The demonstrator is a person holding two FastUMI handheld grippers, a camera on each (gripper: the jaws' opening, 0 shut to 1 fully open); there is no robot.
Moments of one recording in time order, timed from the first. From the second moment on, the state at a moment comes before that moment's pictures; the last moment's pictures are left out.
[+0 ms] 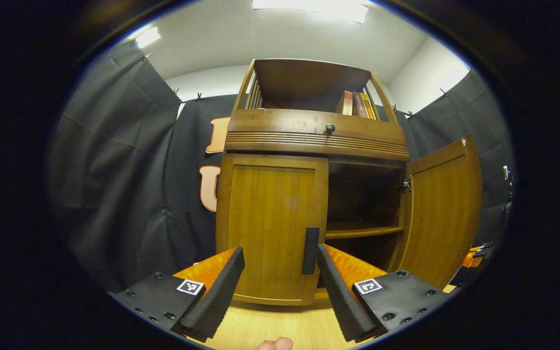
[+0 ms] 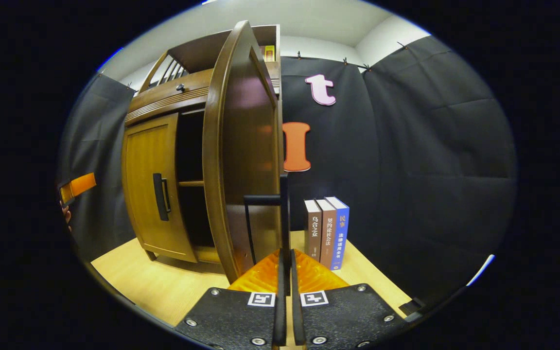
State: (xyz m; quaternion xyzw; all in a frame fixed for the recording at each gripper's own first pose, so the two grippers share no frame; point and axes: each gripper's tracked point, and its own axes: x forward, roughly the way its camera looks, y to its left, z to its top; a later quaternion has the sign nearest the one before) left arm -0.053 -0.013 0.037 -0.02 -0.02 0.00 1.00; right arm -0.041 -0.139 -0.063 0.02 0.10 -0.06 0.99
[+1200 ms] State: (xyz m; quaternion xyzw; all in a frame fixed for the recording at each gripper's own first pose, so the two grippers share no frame) left arm -0.064 0.023 0.033 -0.01 -0.02 0.04 1.00; right arm -0.051 -0.204 -0.068 0.03 0.08 0.05 0.99
